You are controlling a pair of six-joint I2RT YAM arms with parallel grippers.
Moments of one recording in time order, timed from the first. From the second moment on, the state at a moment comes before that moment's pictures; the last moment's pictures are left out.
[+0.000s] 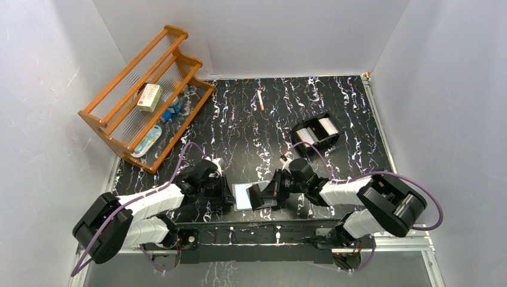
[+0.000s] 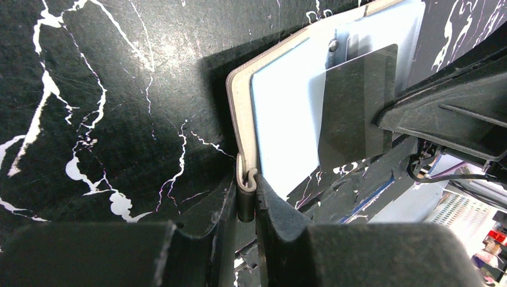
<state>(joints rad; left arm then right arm) -0.71 1.16 0.37 -0.14 0.29 -0.82 0.82 1.38 0.32 0.45 -0.41 1.02</state>
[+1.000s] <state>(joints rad) -0.70 1.15 0.30 -0.03 0.33 -0.92 0.83 1.48 0.30 0.63 -0.37 1.07</state>
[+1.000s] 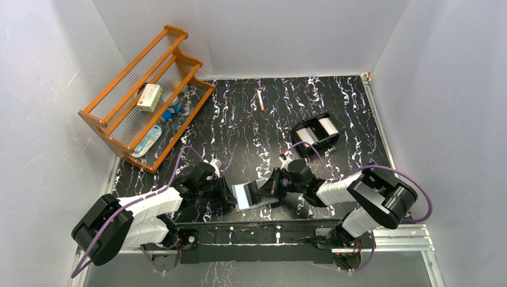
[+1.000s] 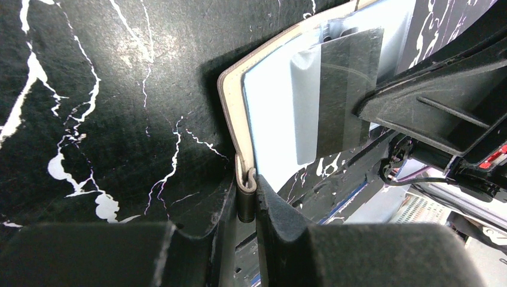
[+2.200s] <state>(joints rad) -0.70 1.14 0.30 -0.02 0.33 -0.94 0.98 1.50 0.60 0.13 -0.20 0.90</state>
